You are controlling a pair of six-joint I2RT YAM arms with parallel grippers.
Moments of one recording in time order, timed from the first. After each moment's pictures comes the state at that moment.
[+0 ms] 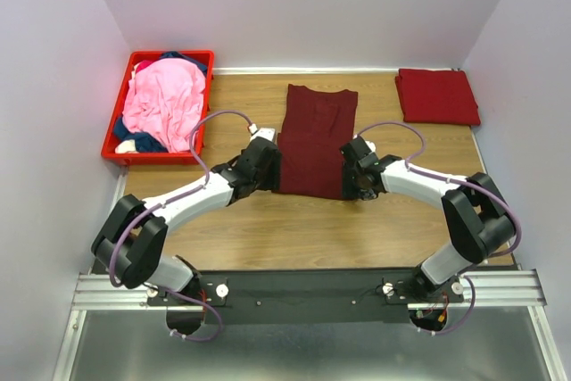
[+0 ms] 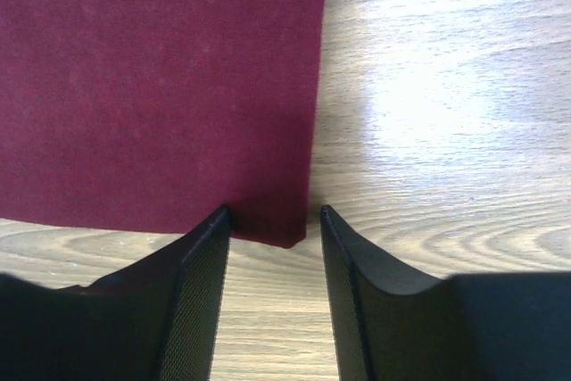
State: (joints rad) left arm -0.68 1.43 0.84 -0.24 -0.22 -0.46; right arm 0.57 1.59 0.86 -0.44 0.18 0.57
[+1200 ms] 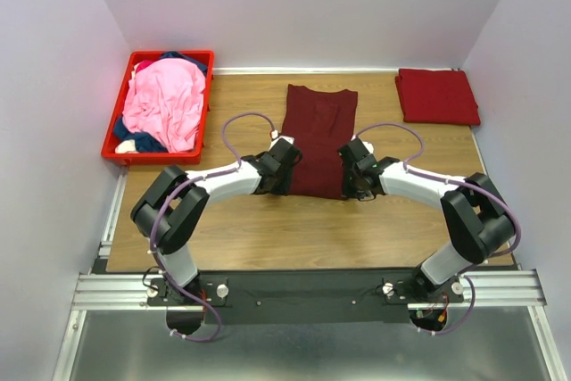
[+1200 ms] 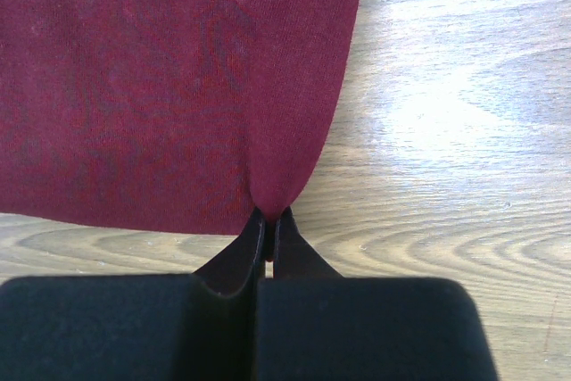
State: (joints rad) left arm -0.74 1.72 1.00 -0.34 -0.24 -0.44; right arm 0.59 1.59 0.85 -0.40 0.18 0.61
